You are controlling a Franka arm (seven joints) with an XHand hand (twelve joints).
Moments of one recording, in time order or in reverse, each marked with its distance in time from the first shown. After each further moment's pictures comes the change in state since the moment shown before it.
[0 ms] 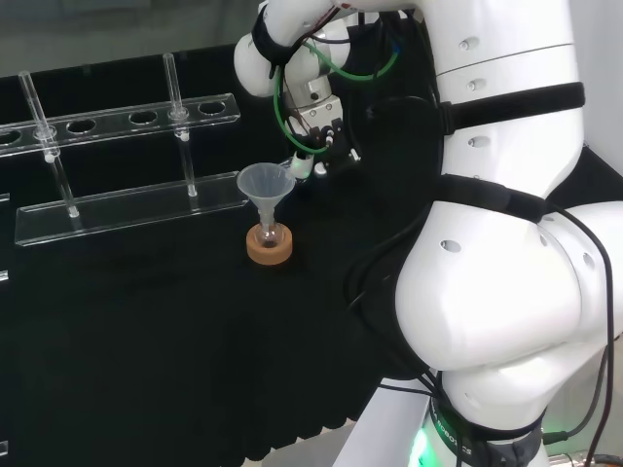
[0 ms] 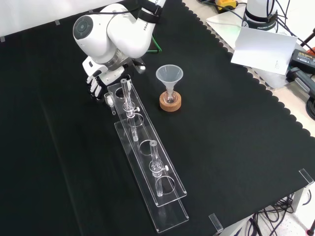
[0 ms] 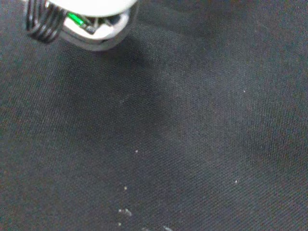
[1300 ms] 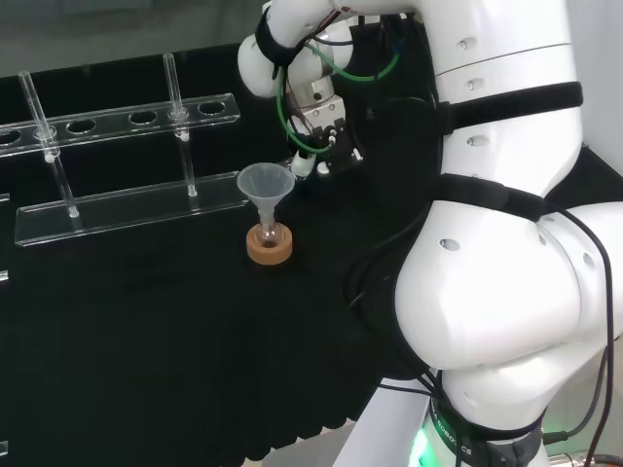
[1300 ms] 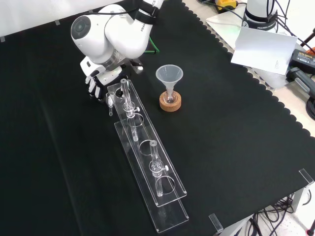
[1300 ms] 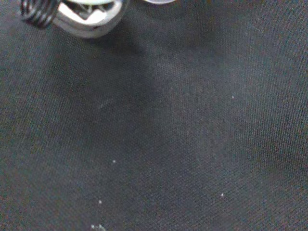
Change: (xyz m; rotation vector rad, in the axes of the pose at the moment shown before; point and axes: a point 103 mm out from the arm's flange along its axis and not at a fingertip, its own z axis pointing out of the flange) arm -0.007 0.007 0.004 -0.015 0.005 -0.001
